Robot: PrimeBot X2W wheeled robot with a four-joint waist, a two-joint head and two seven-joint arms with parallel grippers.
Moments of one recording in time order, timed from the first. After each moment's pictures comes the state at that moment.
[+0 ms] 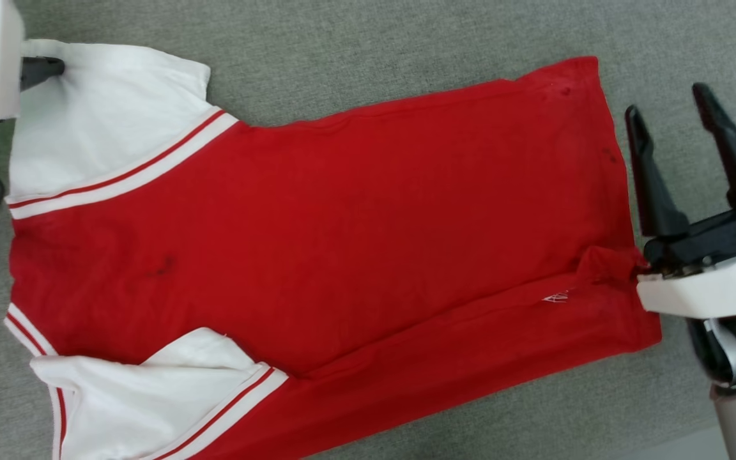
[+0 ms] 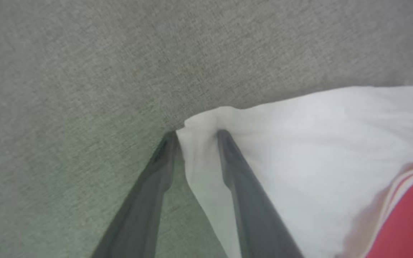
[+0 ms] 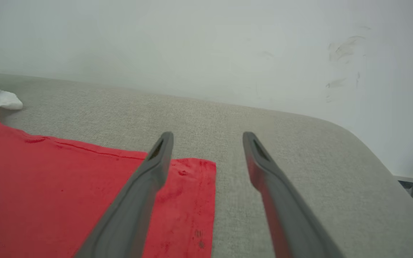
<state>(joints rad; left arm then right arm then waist) -1.29 0.84 -0.81 0.44 -1.02 -0.10 1.03 -0.36 -0.27 0.12 -0.06 0.21 0.13 -0.22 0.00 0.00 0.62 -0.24</state>
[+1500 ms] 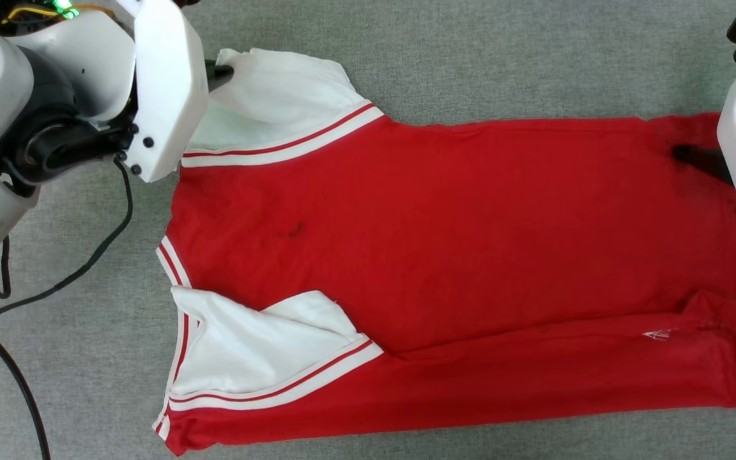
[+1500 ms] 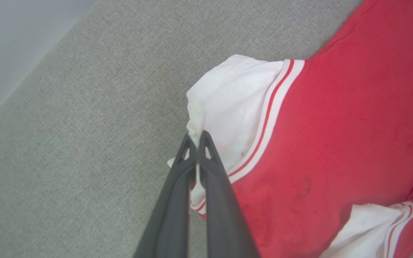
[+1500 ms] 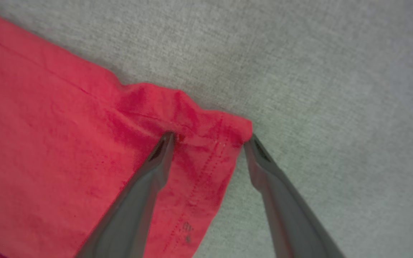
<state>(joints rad) -1.34 0.80 -1.04 0.12 -1.08 -0.13 0.76 -1.00 -0.72 0.66 0.33 0.81 0.13 1.00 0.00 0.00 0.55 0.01</state>
